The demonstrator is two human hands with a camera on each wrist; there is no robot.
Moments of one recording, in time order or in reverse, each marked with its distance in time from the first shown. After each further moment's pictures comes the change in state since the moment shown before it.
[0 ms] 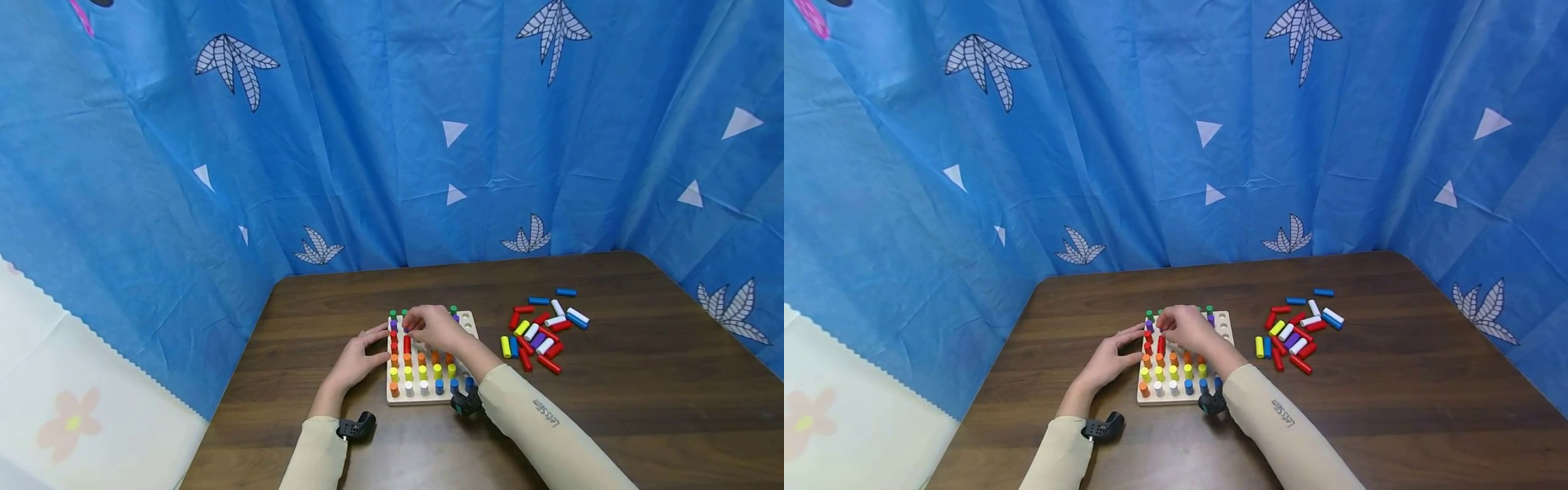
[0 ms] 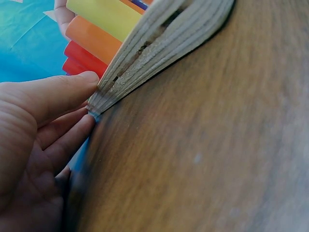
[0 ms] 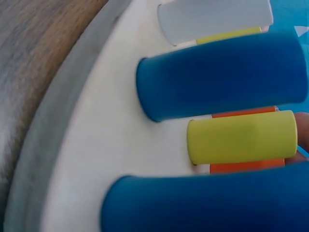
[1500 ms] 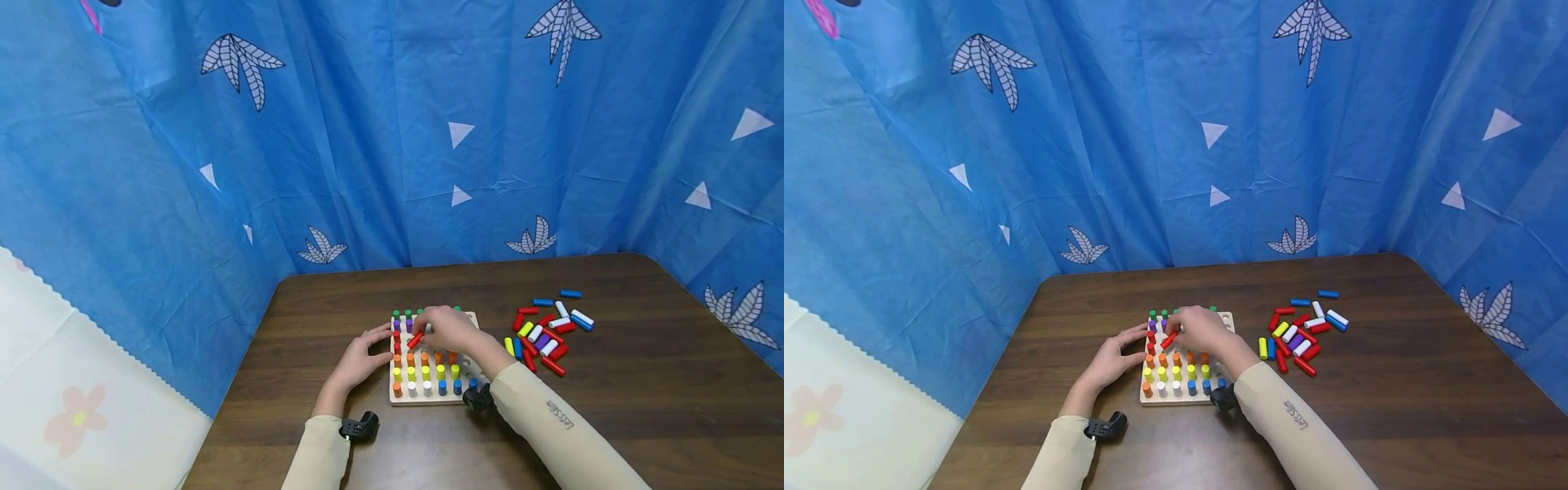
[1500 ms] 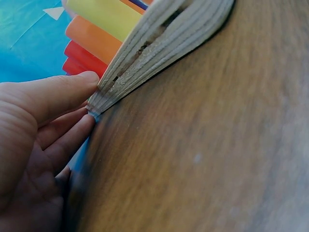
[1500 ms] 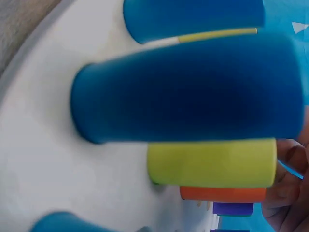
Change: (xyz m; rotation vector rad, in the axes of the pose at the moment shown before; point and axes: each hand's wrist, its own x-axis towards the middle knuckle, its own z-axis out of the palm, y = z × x) left_hand 0.003 -0.002 -0.001 0.026 -0.007 0.002; right_hand -0.005 -0.002 -0.015 -0.378 -0.064 -0.054
